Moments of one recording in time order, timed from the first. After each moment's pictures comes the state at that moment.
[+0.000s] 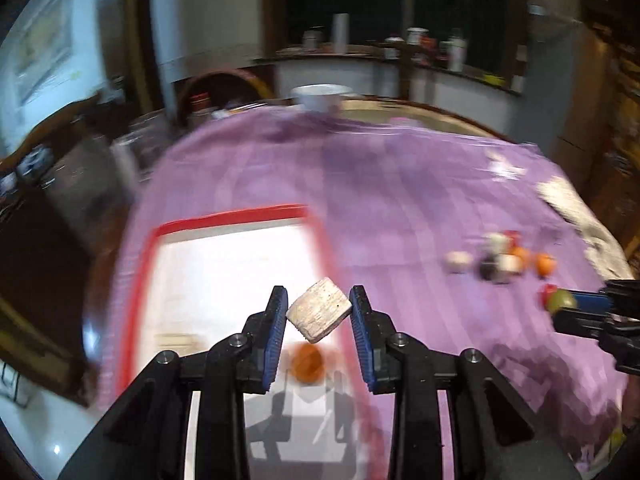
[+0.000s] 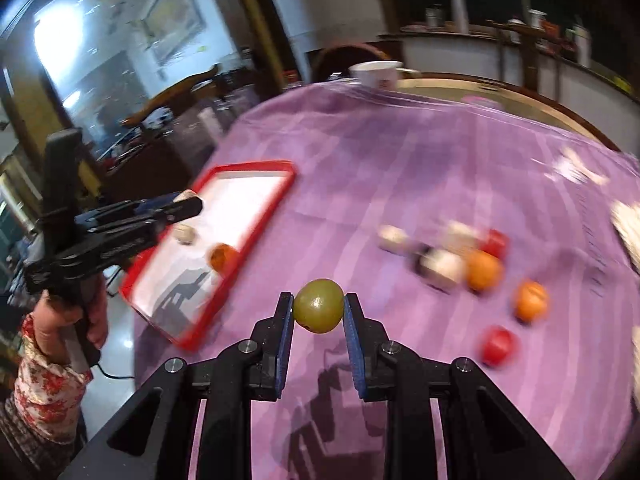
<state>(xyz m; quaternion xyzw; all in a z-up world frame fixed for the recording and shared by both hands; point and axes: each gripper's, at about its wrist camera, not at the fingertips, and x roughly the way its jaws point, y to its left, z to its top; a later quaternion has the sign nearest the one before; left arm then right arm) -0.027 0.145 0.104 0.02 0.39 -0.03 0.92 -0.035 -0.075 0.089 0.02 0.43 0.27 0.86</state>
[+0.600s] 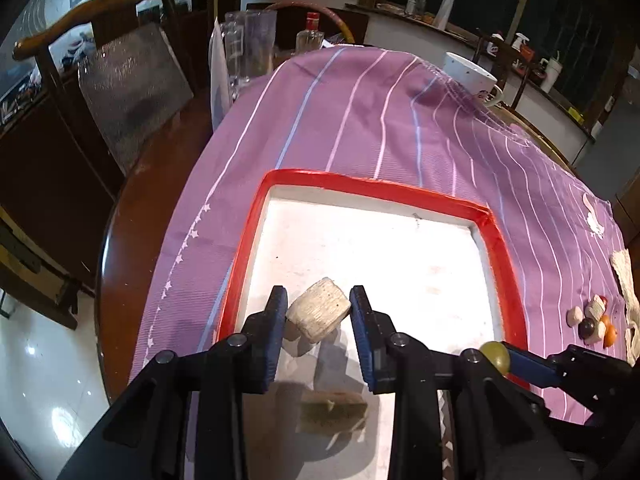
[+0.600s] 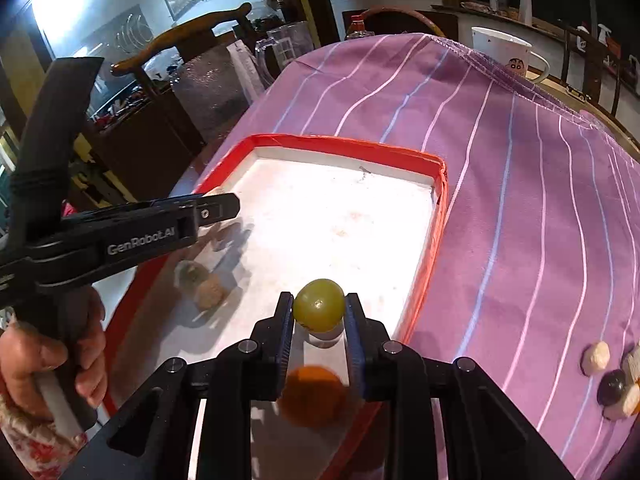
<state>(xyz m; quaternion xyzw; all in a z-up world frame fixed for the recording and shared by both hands) 0.058 0.275 0.041 -0.10 0.47 0.04 0.88 0.060 0.116 0.019 -0.03 0.47 0.28 0.84</state>
